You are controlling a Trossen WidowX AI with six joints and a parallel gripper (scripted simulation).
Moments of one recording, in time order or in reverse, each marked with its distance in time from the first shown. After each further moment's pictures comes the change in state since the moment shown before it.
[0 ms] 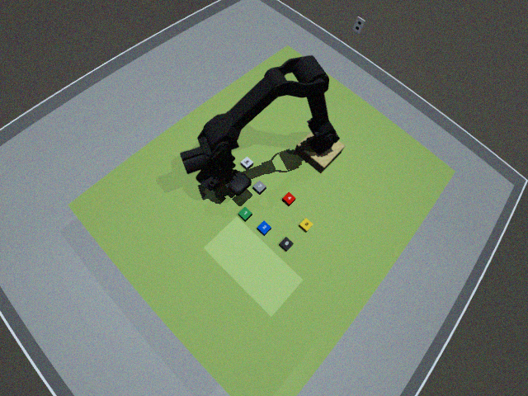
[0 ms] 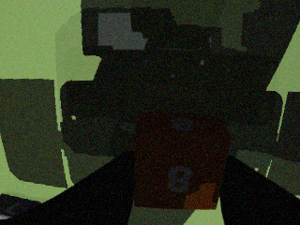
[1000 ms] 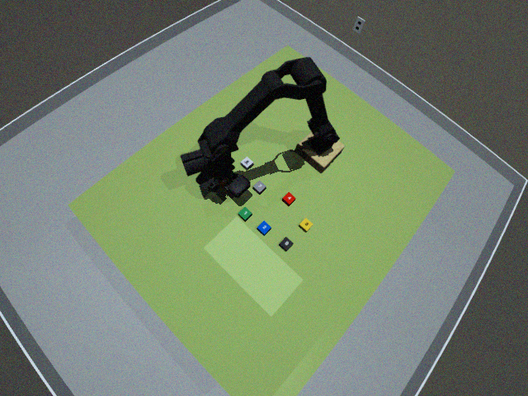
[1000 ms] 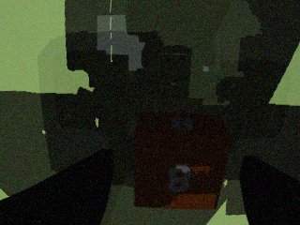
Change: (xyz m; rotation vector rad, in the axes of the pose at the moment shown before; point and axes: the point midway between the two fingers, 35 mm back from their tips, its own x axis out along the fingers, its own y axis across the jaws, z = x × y) arm 0.012 -0.001 0.003 0.000 -0.008 -0.003
